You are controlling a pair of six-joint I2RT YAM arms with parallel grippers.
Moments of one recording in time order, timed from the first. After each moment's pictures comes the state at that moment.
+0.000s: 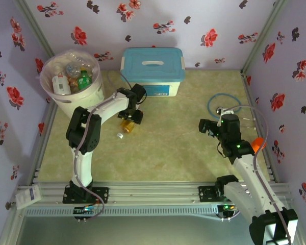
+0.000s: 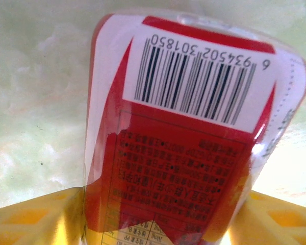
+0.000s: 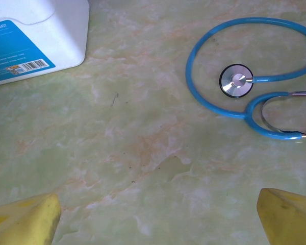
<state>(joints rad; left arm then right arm) -0.58 2.03 1.59 -0.97 -0.17 -0.22 0.17 0.78 0.59 -0.44 0.05 0.30</state>
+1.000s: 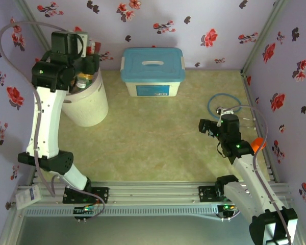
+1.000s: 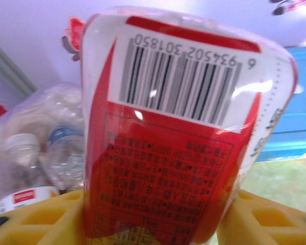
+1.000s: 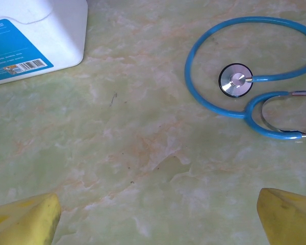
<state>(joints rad) -0.25 1.63 2.28 -1.22 -0.19 -0.01 0.17 0.79 0.59 -0.43 0.06 0.30</state>
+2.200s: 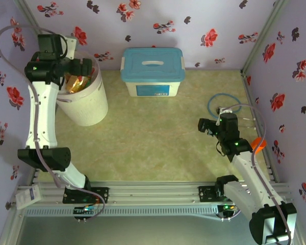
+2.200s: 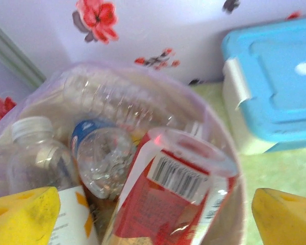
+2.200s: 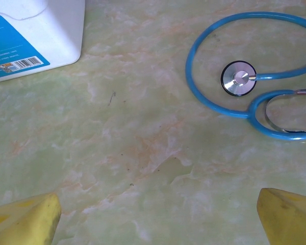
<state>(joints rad) -0.04 1.63 2.11 -1.08 0.01 0.13 0.17 0.83 0.59 -0.40 0.06 0.30</state>
